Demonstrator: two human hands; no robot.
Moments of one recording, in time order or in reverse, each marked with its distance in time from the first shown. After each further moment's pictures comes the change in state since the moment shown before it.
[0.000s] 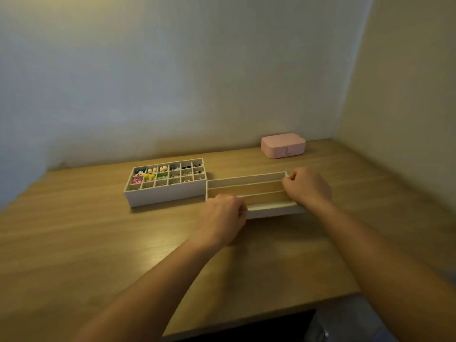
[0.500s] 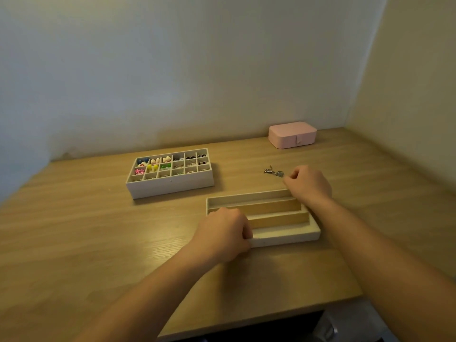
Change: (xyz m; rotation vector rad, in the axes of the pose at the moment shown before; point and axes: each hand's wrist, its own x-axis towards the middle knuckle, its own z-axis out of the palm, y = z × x) left_hand -0.028 -0.003 -0.003 -0.031 -0.379 -0.025; right_hand 0.015 0.005 0.040 0.107 -0.055 0.013
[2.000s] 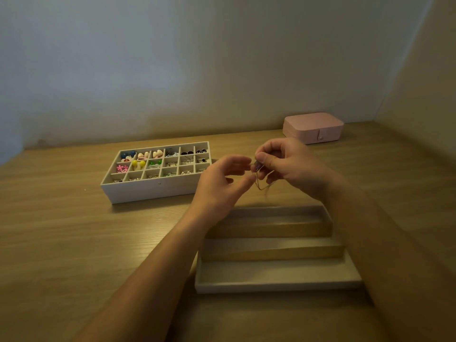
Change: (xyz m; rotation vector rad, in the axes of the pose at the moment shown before) left_hand 0.113 -0.060 0.002 -0.848 0.490 0.066; right_hand 0.030 -0.073 0.003 0.645 -0.466 -0.416
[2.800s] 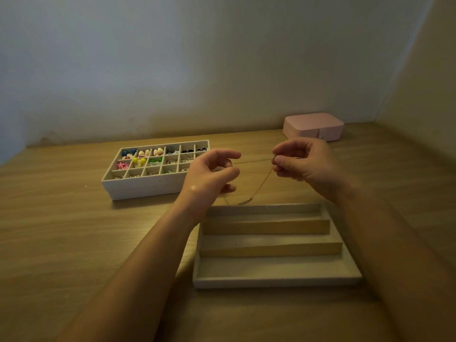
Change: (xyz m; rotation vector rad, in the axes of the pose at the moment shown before) left_hand -0.007 0.011 -0.017 -0.405 0.030 -0.171; right_hand -0.014 0.021 -0.022 0.251 0.162 0.025
